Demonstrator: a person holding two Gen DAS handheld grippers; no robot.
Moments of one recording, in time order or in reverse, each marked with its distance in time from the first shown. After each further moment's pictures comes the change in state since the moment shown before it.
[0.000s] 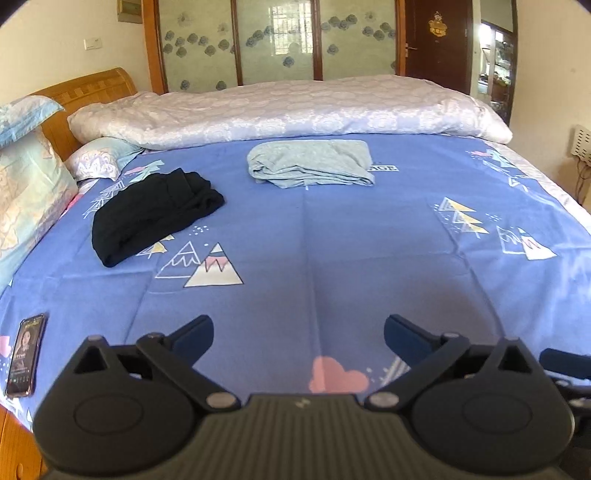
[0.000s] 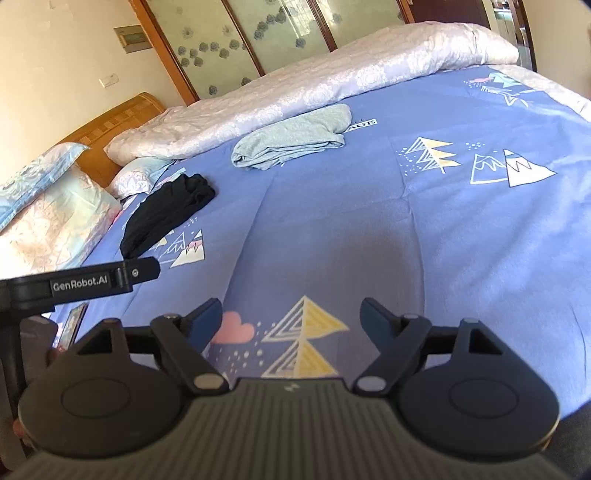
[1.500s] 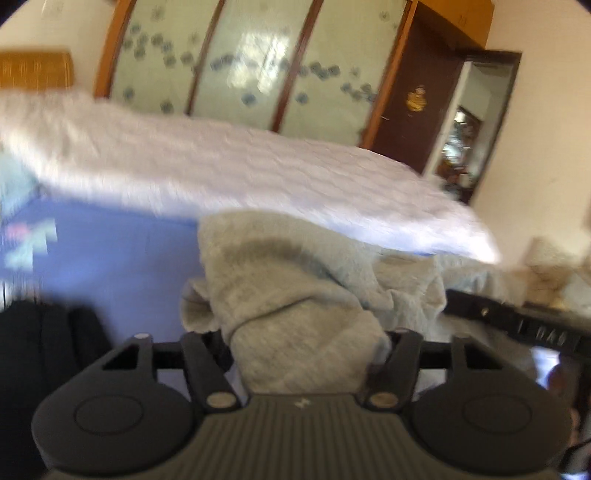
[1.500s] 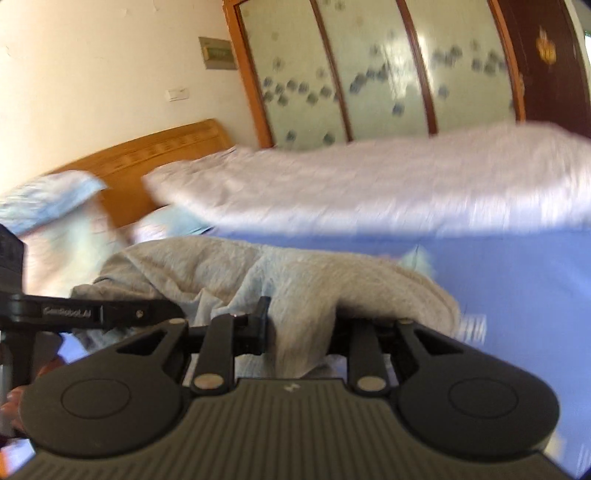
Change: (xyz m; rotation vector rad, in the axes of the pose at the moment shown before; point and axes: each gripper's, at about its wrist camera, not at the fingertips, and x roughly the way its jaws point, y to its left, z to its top) left arm 0.287 0.107 0.263 -0.133 -0.179 -0.288; right arm 0.230 0.027 0.284 -0.303 -0.193 0.169
